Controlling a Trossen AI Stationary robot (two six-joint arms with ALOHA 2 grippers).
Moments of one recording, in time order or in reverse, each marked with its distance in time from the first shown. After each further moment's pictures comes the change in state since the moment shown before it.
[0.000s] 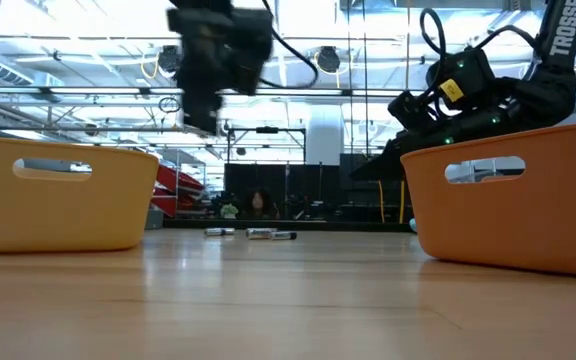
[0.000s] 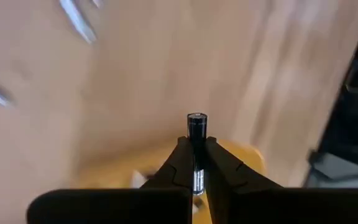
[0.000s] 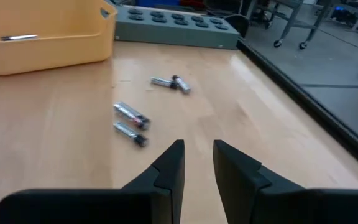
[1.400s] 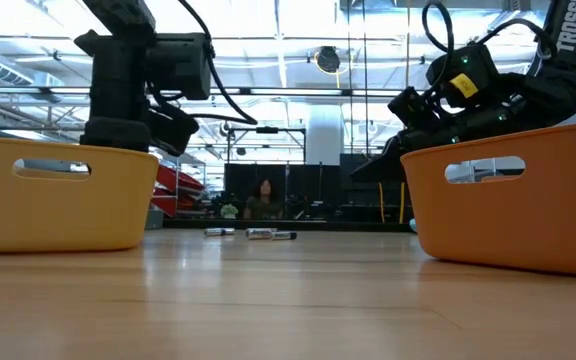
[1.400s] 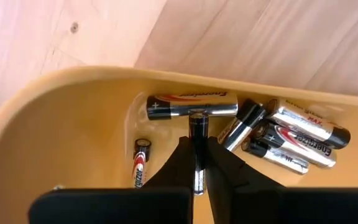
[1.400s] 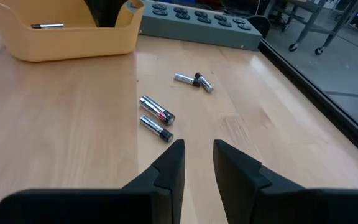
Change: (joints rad) left arm -0.219 -0.182 -0.565 0.300 -0.440 -0.425; right arm 0.064 0.000 0.000 -0.021 0.005 -0.036
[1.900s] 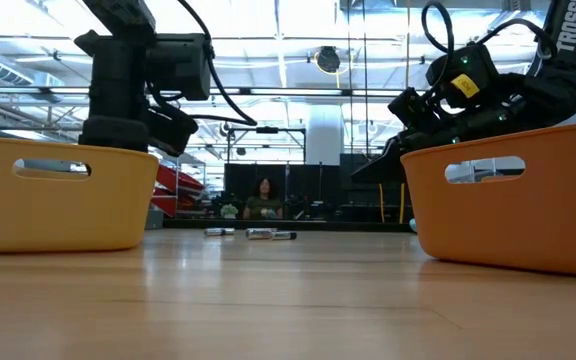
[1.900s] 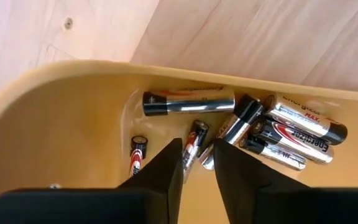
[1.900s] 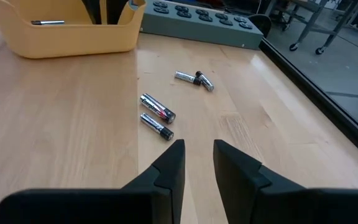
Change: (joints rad) left arm 0.000 0.000 0.000 -0.005 0.013 0.006; right arm 0.000 0.000 0.000 -0.007 -0.001 -0.012
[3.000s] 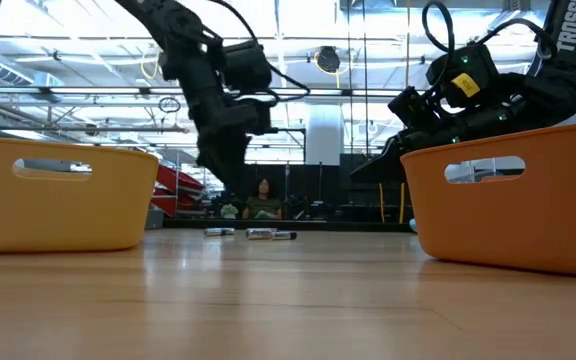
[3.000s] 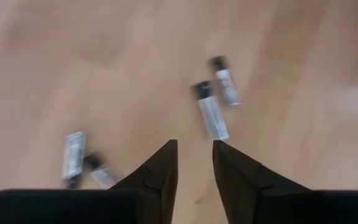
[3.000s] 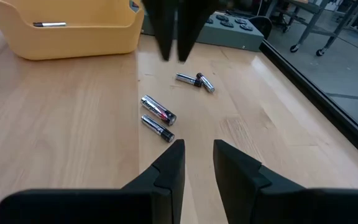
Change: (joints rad) left arm 0.276 0.180 0.274 0.287 0.104 0.361; right arm 0.000 0.000 0.000 0.006 -0.005 -0.002
